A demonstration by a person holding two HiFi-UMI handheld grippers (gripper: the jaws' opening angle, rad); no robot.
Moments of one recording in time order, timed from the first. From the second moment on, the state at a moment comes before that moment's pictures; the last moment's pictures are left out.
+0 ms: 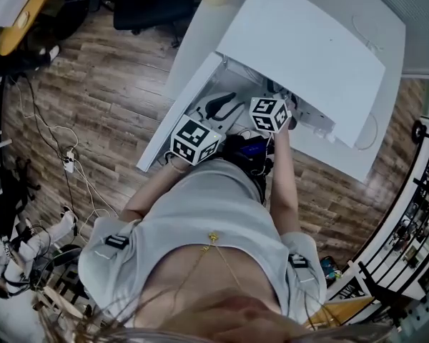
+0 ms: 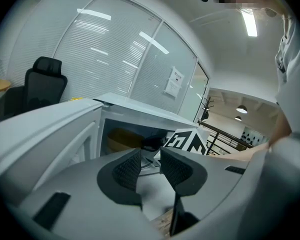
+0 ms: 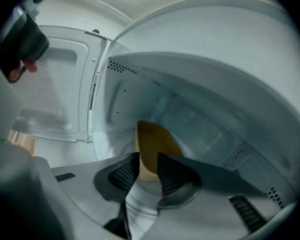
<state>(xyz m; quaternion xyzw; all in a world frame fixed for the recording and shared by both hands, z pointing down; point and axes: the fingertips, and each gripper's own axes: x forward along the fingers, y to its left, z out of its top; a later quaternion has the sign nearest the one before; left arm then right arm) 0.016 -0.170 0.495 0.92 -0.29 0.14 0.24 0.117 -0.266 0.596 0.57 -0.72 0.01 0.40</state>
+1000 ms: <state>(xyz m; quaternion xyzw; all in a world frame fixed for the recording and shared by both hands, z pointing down) 0.013 -0.175 0.499 0.91 -0.29 0.14 0.25 0.117 -0.288 0.618 0.56 -0.72 0.04 0.41</state>
